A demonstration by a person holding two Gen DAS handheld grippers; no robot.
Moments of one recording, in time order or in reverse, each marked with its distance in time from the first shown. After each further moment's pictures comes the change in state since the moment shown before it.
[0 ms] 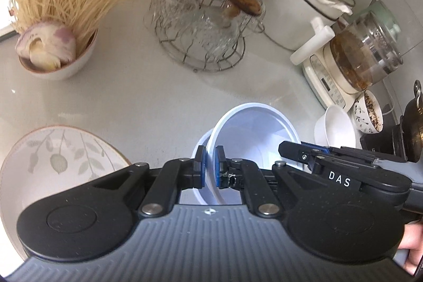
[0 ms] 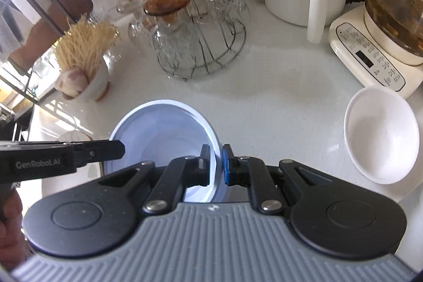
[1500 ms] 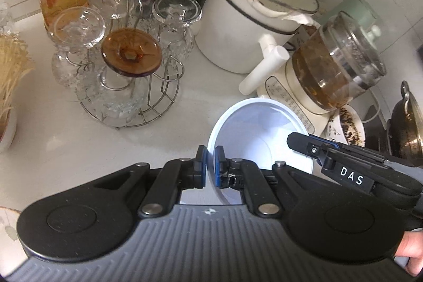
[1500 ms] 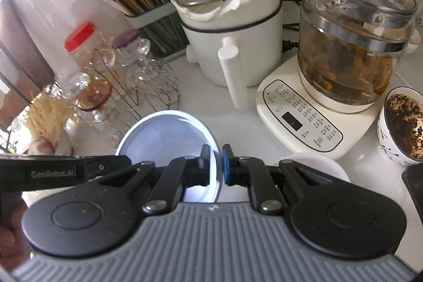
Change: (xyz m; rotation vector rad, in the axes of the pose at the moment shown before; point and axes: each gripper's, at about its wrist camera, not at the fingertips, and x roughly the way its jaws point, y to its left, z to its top) left arm 0.042 -0.095 0.072 0.112 -0.026 -0.064; right arm -0.039 -0.078 0.050 0.098 -0.191 -0.074
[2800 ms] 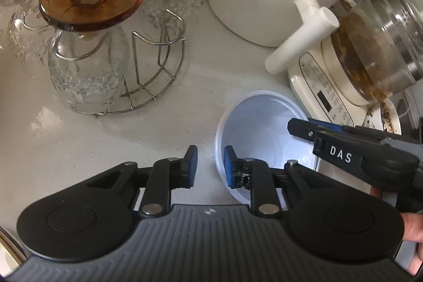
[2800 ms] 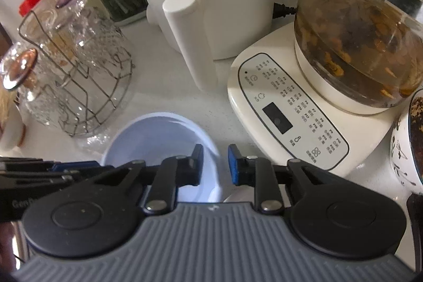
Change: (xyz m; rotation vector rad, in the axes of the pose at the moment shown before) left arm 0.097 0.000 0.005 -0.047 0.112 0.079; right arm 0.097 -0.036 0.013 -0.070 0.168 -0.069
